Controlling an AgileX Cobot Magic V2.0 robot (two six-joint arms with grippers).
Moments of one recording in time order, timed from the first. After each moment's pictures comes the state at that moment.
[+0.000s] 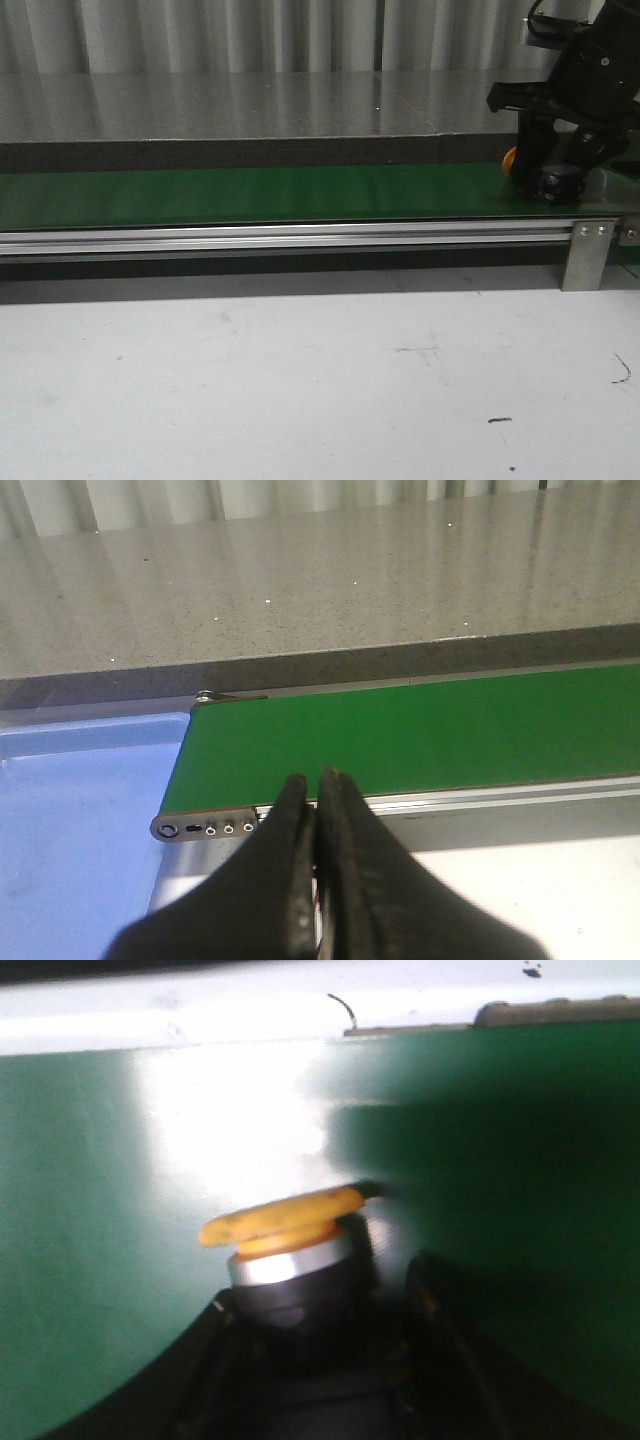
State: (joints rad) left arm 0.05 0.19 -0.39 -0.06 0.48 0.16; right arm 0.05 1.95 -1.53 0.23 0.75 -0.03
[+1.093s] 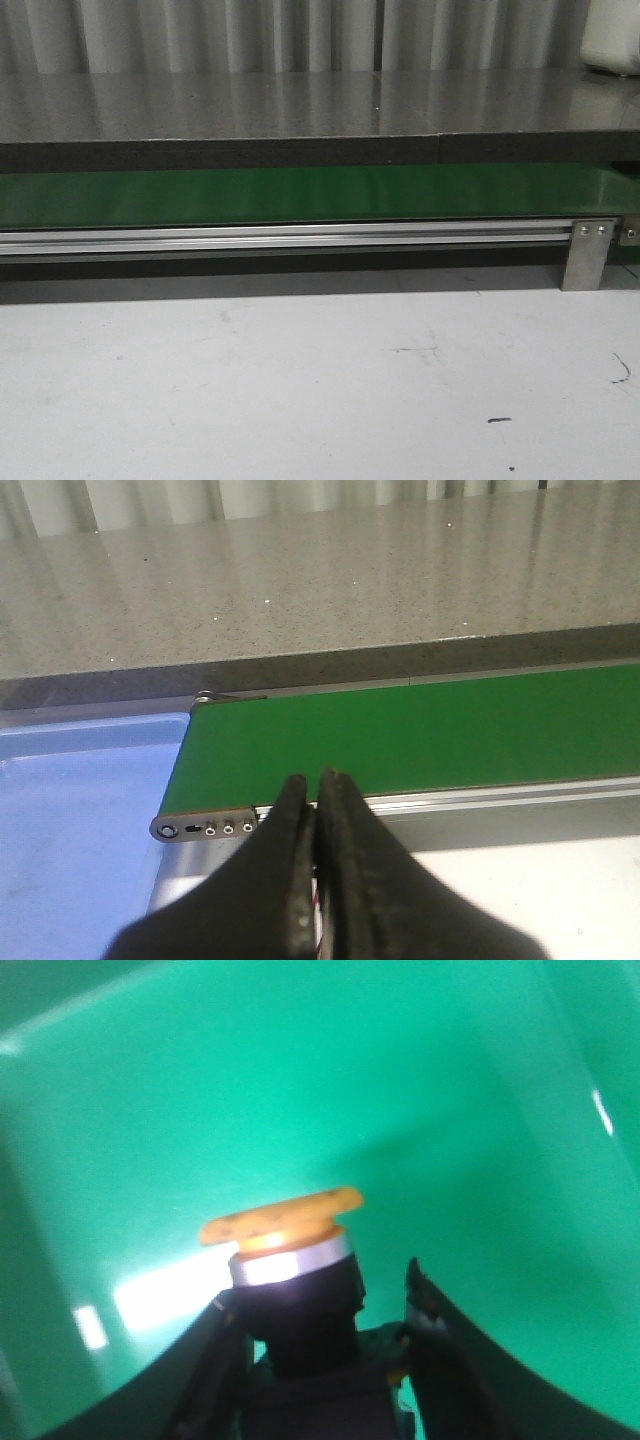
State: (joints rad) left arm 0.05 0.19 -0.39 -0.06 0.48 0.16; right arm -0.42 2.01 -1.60 0.13 0.80 -0.03
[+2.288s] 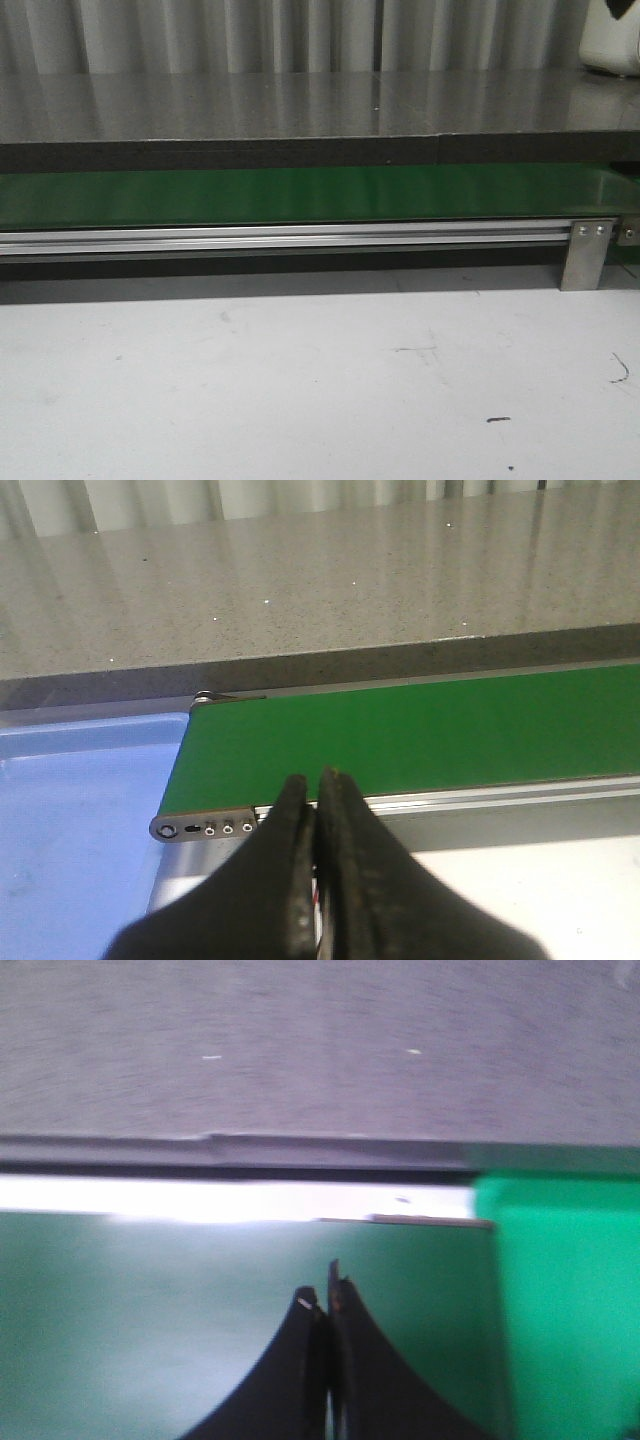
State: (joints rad) left arm 0.05 0.19 -0.39 -0.06 0.48 0.16; right arm 0.05 1.59 -1.51 0.13 0.71 -0.05
